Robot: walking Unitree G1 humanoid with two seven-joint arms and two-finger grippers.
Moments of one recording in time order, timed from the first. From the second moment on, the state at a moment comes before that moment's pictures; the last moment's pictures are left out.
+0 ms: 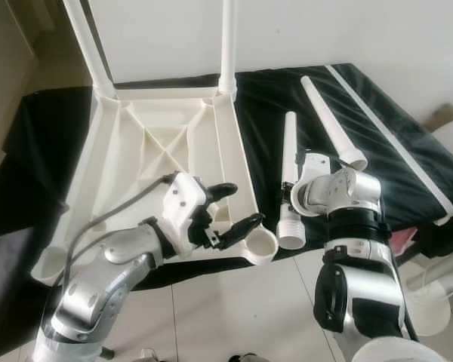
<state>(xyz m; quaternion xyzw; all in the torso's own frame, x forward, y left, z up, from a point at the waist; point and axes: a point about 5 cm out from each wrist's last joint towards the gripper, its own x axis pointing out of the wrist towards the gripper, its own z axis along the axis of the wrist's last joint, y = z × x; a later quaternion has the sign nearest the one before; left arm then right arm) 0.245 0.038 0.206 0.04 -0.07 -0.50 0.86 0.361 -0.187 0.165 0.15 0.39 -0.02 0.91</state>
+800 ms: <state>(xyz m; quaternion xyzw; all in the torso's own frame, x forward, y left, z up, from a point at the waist) 0.292 0.048 0.229 -0.03 -0.08 -0.40 0.91 0.361 -0.176 0.215 0.18 0.10 0.08 0.98</state>
